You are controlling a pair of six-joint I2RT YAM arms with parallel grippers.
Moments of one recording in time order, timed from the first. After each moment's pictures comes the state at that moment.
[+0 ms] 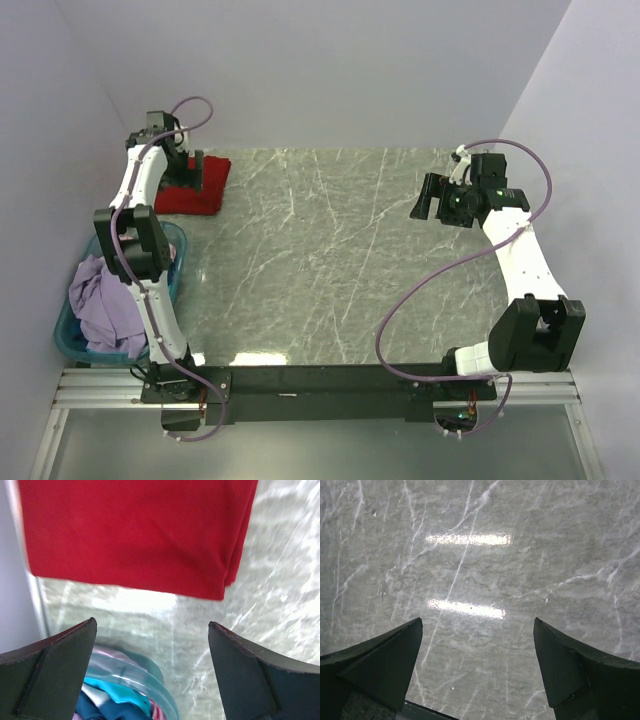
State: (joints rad) left arm 0.11 2.11 2.00 -0.92 -0.07 0.09; right arm -0.06 1.40 1.26 -0.74 -0.33 0.15
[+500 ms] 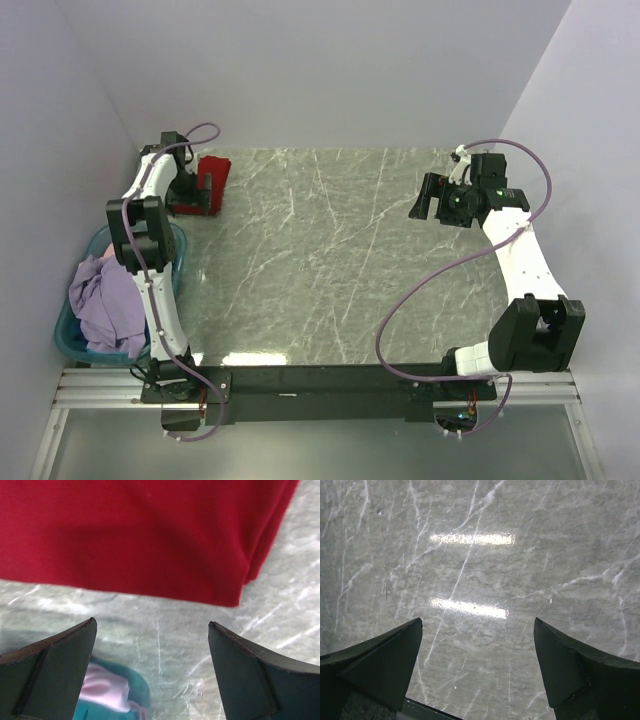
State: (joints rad) left arm 0.11 2.25 1.97 -0.98 -0.04 0.05; right arm -0.06 1.40 1.26 -0.74 -0.35 0.15
